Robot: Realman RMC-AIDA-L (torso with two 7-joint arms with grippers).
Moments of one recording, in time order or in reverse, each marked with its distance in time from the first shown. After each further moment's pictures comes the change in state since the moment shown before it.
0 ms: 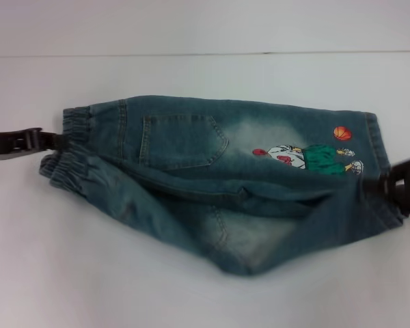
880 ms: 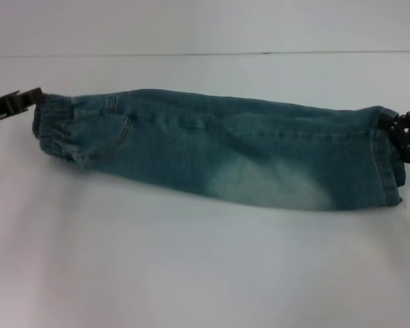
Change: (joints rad) left arm 0.074 -0.064 0.006 -0.008 -0.283 -0.251 0.214; right arm -0.047 0.078 0.058 0.127 0.352 0.363 -0.194
